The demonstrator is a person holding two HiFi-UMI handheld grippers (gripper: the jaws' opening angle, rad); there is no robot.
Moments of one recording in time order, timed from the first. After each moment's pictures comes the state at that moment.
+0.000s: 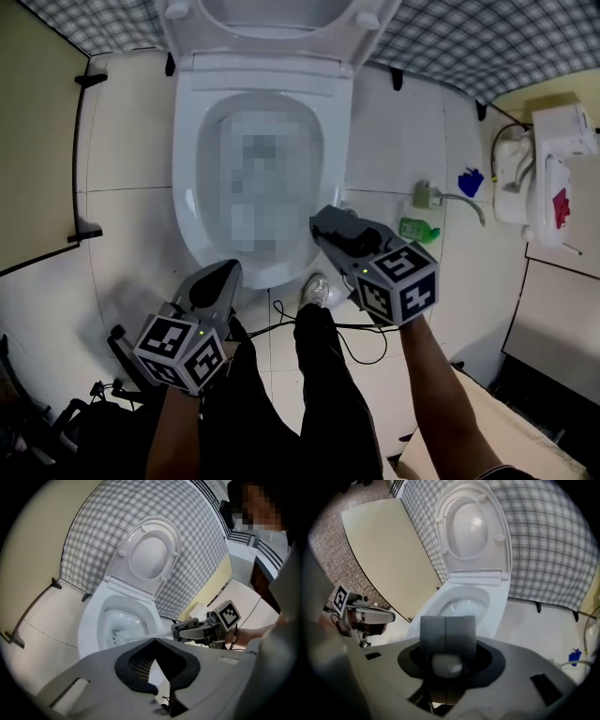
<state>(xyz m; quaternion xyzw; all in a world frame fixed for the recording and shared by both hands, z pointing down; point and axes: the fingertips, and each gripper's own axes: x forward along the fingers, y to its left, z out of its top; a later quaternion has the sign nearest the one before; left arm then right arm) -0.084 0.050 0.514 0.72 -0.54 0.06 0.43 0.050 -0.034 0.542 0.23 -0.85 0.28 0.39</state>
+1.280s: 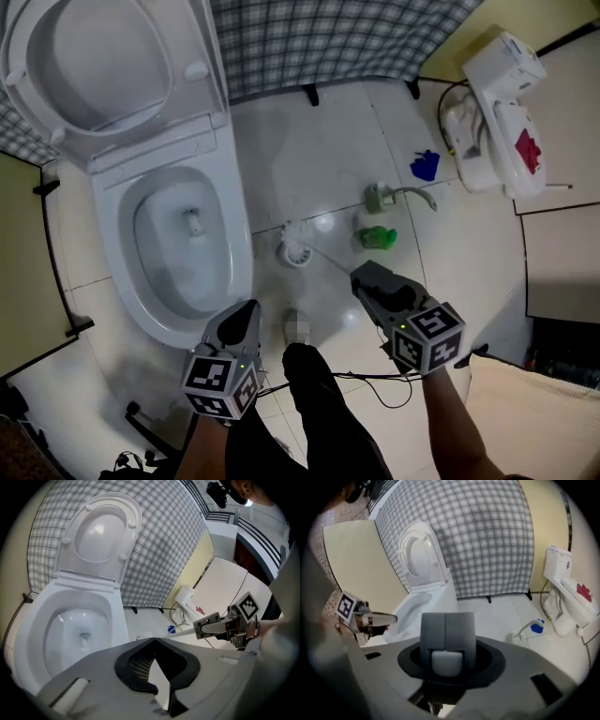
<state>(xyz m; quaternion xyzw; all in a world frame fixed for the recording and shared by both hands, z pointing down) 0.085 0.003 0.537 0.78 -0.47 0.15 0.38 0.291 -0.023 0.524 0.42 -0.78 0.31 0.33</state>
